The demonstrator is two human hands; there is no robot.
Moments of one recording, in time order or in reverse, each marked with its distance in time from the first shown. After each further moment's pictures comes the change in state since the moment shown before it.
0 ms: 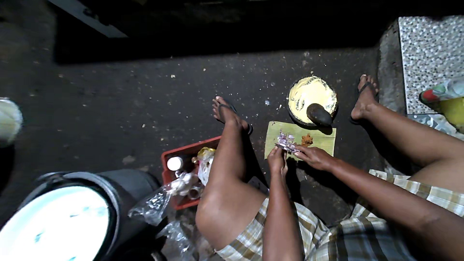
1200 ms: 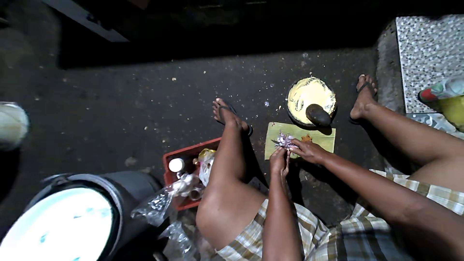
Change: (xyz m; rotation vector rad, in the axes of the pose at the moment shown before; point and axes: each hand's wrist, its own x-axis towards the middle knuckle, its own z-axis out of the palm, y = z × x) left_hand -0.004 0.003 -0.001 0.033 -0.094 -0.090; right_hand 0.027 0.000 -0.005 -0.032 0.022 -0.002
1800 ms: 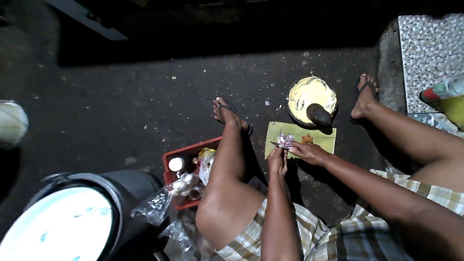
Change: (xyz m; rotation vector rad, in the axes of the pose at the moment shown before) left_hand 0.000 0.005 -0.001 -0.062 0.049 0.028; right_hand -0.005 -0.007 0.000 -0.041 -0.024 -0.023
